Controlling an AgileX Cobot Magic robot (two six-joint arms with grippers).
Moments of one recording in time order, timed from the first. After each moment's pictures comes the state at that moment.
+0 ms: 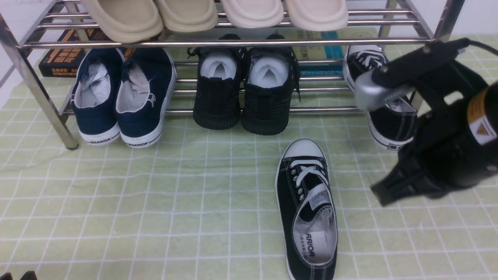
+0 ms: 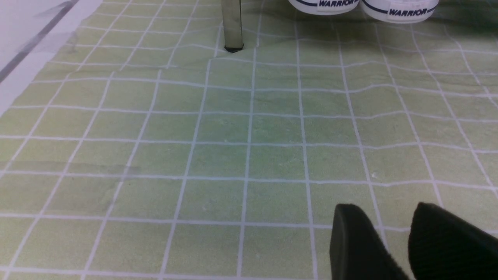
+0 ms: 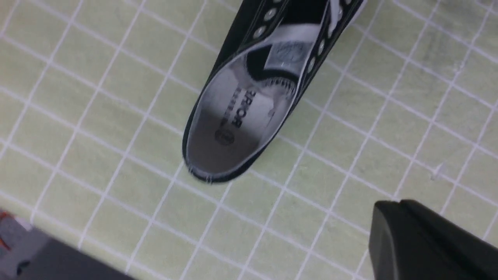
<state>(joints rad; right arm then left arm) 0.76 1.30 -1.24 -0.12 1.14 0.35 -0.05 -0.01 0.02 0.16 0.37 -0.16</state>
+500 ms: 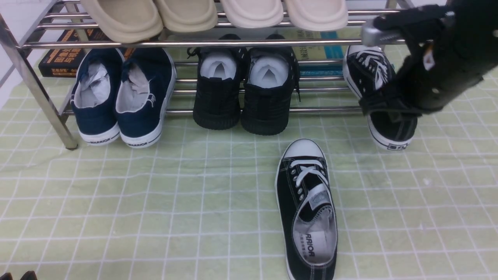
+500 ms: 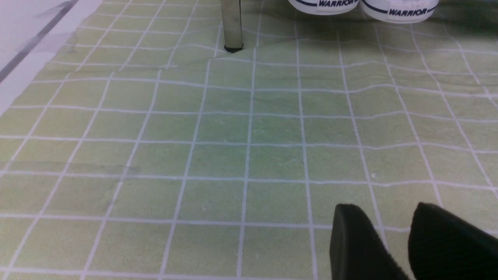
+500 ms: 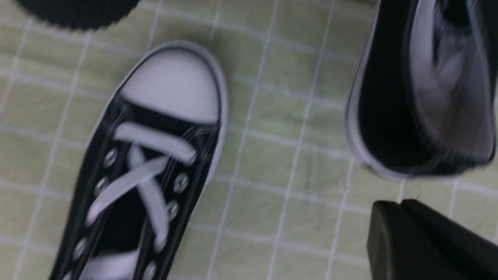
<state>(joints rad) 0.46 1.63 -1.43 -0.21 0.95 0.32 -0.05 -0.01 0.02 0.16 0.37 -0.16</state>
